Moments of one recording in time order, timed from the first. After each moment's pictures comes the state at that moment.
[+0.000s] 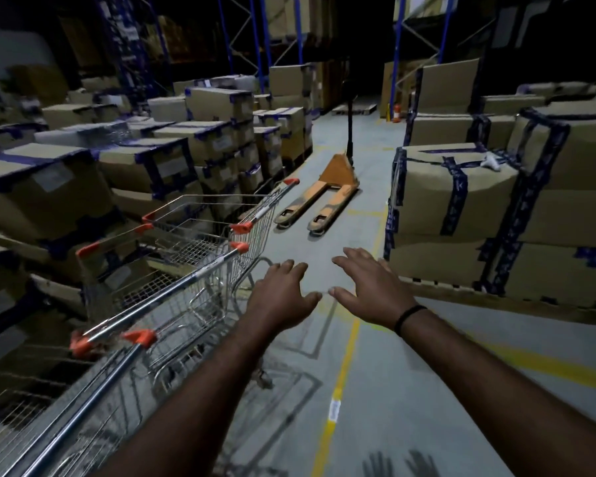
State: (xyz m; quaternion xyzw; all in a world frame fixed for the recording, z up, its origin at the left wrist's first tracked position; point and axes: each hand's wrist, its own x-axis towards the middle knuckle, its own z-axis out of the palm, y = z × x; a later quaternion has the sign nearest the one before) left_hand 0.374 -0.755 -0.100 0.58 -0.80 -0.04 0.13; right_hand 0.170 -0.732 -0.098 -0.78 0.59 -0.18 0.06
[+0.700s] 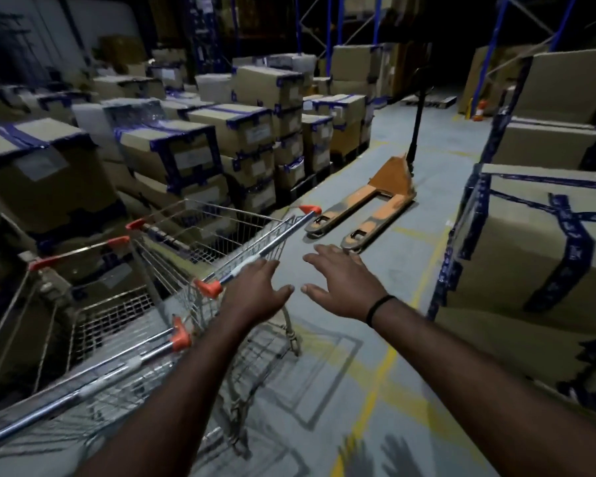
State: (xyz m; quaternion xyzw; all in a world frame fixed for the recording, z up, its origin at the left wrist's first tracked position) left_hand 0.327 -1.151 -0.121 0.71 -0.68 -0.06 0.17; right_hand 0.129 -1.178 -0.099 -0.87 0.46 -0.14 0.06
